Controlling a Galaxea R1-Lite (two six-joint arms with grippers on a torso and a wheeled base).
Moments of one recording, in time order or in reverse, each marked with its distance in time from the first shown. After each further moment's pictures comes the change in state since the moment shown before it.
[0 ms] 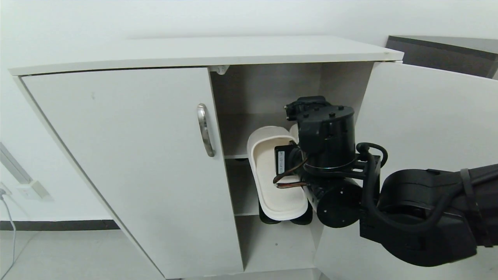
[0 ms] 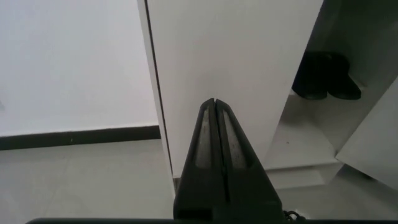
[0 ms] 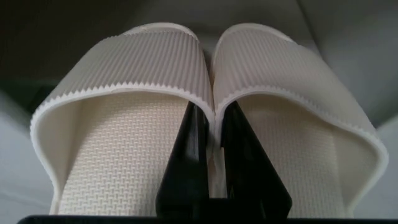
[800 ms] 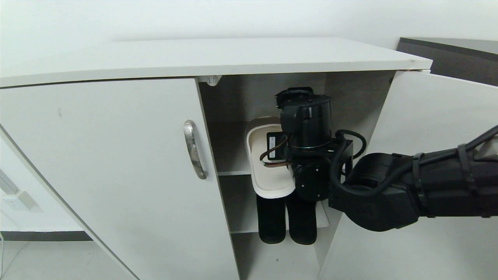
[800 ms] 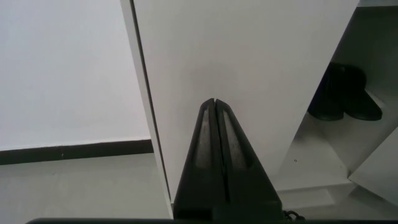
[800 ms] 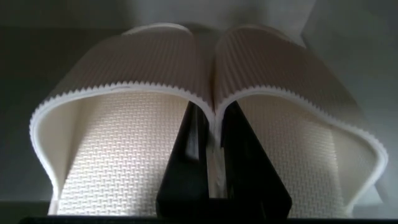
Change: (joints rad) left arm 0.001 0.000 0.000 0.000 0.000 -0.002; right arm -0.062 0.118 -0.190 0.025 0.010 -0.016
